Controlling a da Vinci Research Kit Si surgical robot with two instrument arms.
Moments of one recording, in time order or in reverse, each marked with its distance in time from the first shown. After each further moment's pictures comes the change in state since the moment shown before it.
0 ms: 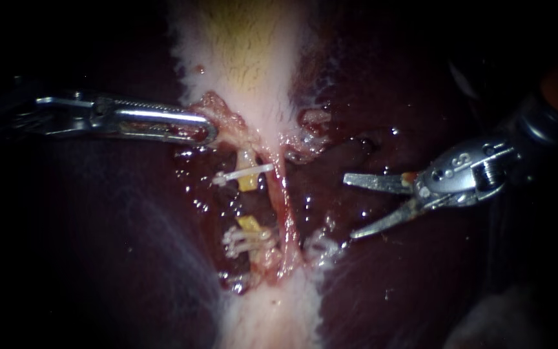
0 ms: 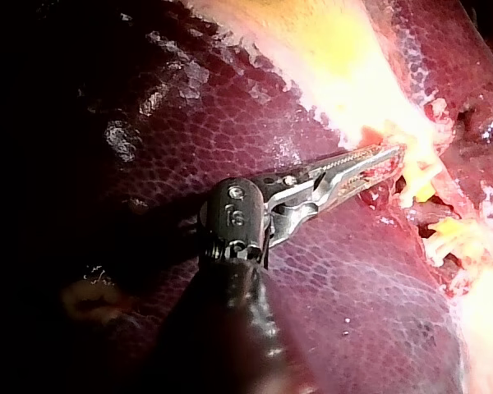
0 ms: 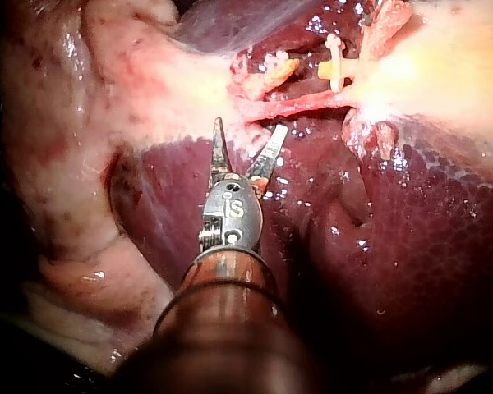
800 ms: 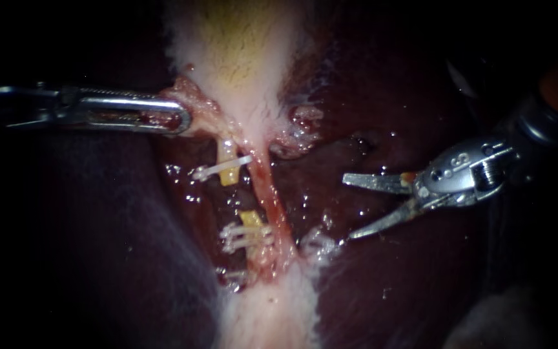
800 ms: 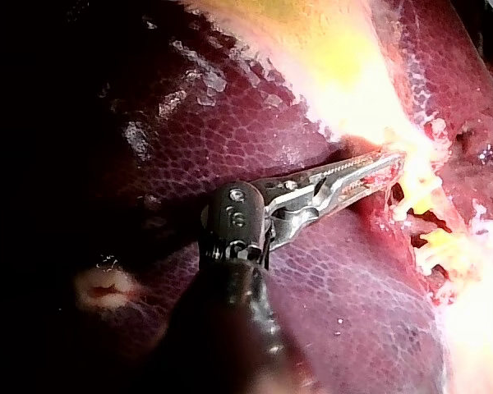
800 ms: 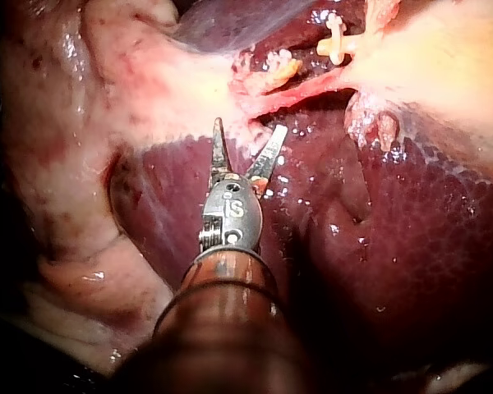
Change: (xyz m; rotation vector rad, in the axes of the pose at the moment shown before) right arm 0.000 0.000 0.000 -0.001 0.000 0.000; left arm 0.002 0.002 -0.002 -0.039 0.024 -0.077
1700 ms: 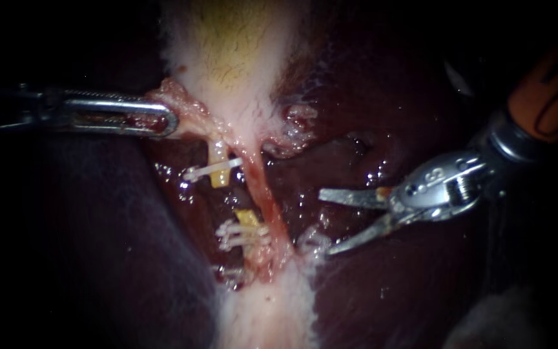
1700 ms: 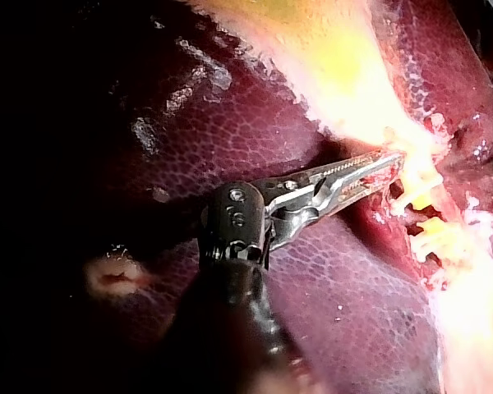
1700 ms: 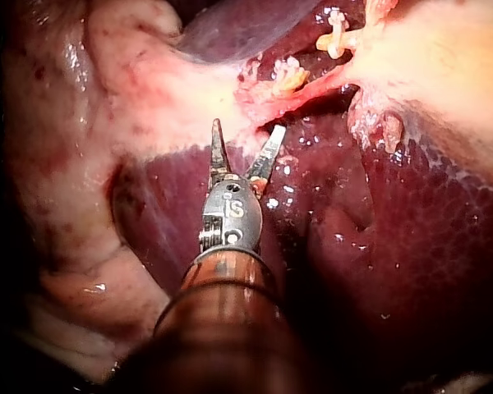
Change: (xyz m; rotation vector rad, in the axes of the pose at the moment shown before) right arm 0.000 -0.001 0.001 0.004 0.002 -0.001; left arm 0.001 0.003 -0.003 -0.014 -0.005 -0.007
